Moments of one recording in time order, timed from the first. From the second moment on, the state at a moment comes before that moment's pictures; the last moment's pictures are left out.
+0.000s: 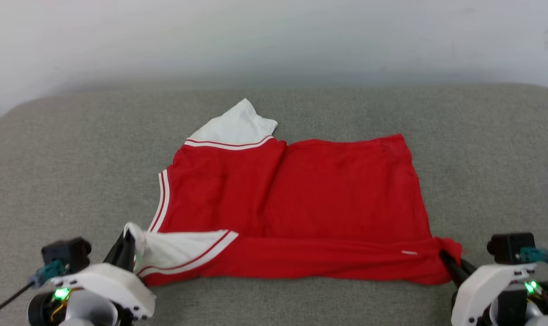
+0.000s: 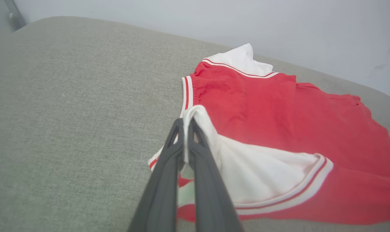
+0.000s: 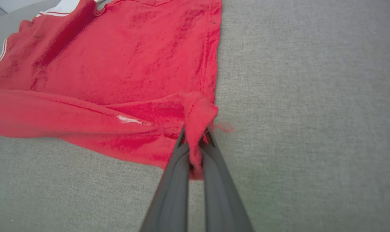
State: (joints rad) left arm 0.00 0.42 -0.24 0.05 -0.71 0.22 0.02; right arm 0.02 -0.20 0.01 0.10 0.34 0.13 0.36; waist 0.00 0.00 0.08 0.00
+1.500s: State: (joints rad) left arm -0.11 0.69 -0.34 0.11 -0.81 0.09 0.55; right arm -0.01 -0.10 0.06 0.01 0.15 0.13 -0.13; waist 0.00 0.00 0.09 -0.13
